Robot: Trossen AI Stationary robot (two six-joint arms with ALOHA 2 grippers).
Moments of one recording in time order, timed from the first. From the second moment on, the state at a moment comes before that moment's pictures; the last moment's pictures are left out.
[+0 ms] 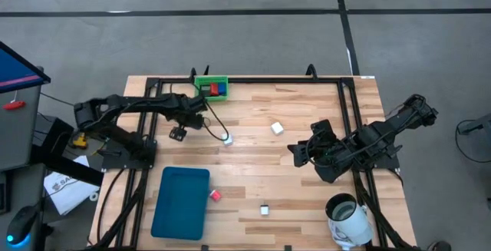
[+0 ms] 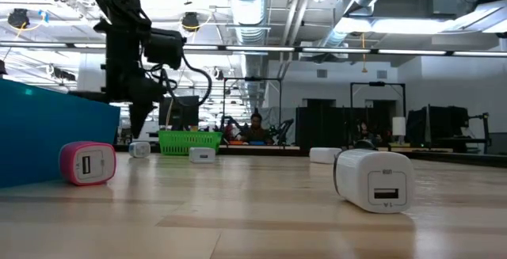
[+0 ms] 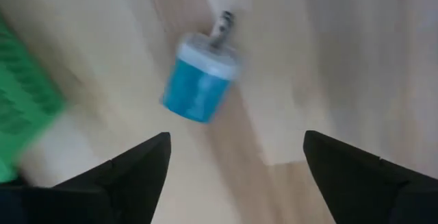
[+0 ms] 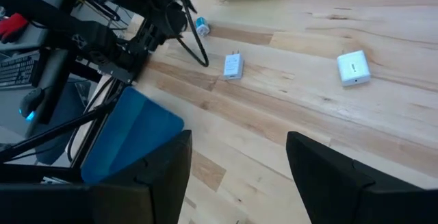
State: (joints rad) left arm 0.46 1.44 0.76 -0.78 -0.27 0.85; right arm 0.56 1.37 1.51 -1.17 0.73 1.60
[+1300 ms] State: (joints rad) left arm 0.45 1.61 0.79 -0.73 -0.22 0.76; right arm 0.56 1.37 1.51 -1.22 0.72 1.61
